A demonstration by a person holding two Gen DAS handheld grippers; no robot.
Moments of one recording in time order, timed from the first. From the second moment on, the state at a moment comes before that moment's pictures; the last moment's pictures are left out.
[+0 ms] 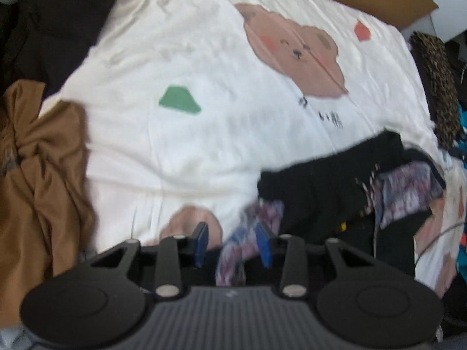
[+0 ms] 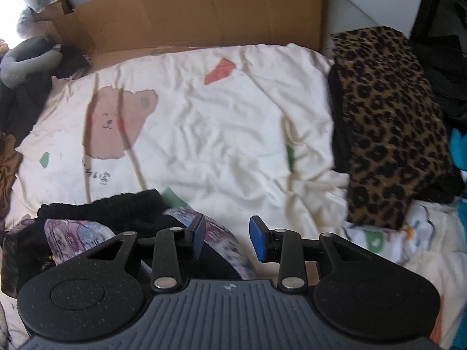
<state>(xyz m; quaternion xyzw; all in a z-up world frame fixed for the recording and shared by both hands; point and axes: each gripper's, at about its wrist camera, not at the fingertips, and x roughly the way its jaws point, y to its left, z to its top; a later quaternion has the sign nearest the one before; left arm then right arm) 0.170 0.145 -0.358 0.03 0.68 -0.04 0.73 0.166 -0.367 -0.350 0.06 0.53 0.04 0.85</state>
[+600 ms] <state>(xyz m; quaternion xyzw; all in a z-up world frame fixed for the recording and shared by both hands) 0.186 0.139 -0.429 0.04 0.68 -0.06 0.73 0.230 -0.311 -0.386 0.04 0.52 0.10 0.85</state>
